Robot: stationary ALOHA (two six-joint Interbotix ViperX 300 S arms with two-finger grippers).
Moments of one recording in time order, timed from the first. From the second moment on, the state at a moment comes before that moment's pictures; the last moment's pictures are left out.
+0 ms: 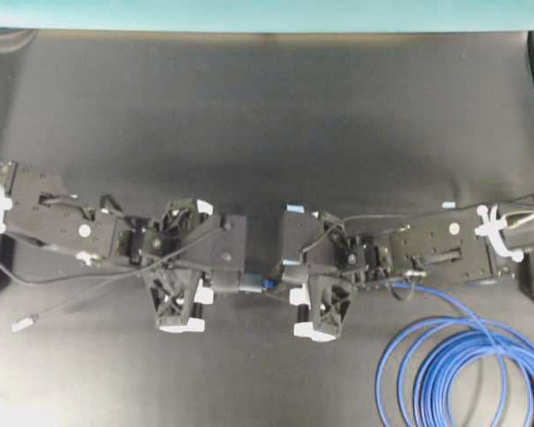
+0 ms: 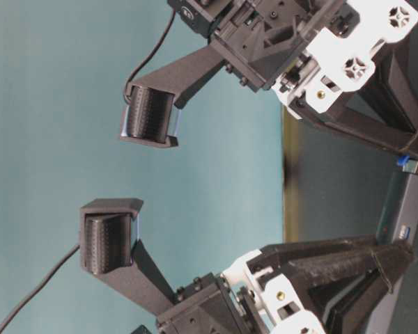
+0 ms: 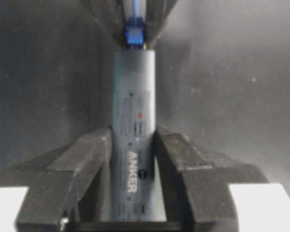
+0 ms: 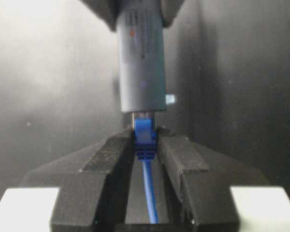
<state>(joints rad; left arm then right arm) -0.07 0.02 0.64 0.04 0.06 -0.07 0.14 0.17 0.64 0.03 -0.11 0.21</state>
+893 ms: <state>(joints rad) -0.06 0.02 0.68 0.04 -0.01 -0.07 0.13 0.18 0.64 0.03 -0.11 0.20</state>
